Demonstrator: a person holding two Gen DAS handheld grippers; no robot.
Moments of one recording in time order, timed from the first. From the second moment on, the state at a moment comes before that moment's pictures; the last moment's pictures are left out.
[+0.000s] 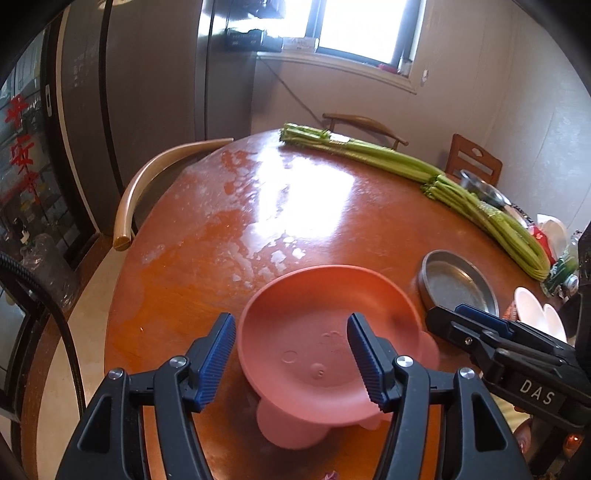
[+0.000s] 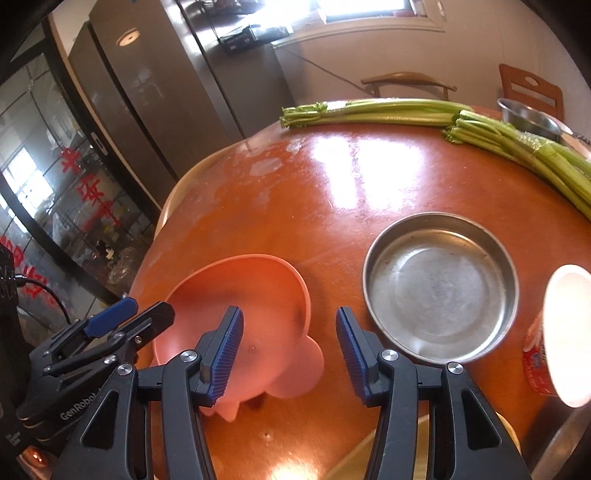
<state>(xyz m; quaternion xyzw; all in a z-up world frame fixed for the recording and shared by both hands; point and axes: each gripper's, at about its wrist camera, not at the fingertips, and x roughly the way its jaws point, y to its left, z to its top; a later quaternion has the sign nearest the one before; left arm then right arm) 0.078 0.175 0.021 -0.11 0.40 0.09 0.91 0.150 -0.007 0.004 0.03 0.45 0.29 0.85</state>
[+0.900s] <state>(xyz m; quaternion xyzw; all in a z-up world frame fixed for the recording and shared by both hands) 0.035 0.038 -0.011 -0.06 0.47 -0.05 0.88 0.109 -0.125 -0.003 -0.07 0.45 0.23 0.86</state>
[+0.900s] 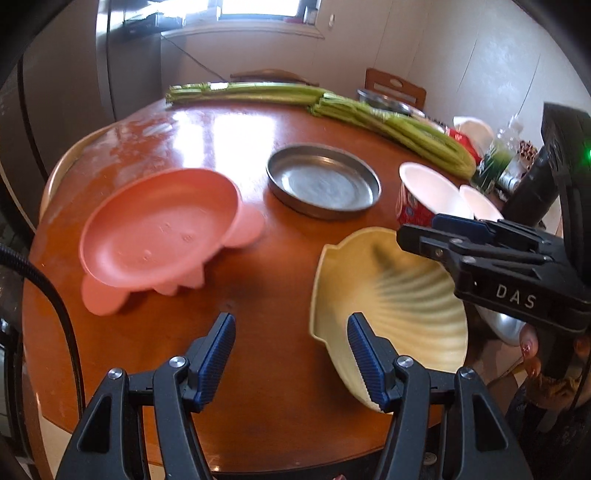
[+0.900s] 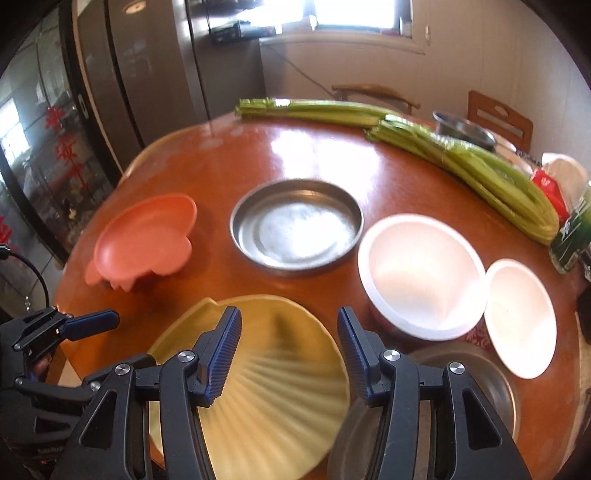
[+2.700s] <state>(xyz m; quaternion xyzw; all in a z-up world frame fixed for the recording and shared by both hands) 0.031 0.040 -0.031 -0.07 0.49 -0.02 0.87 0.092 -0.104 -0.031 -0.07 0.50 0.28 0.82</state>
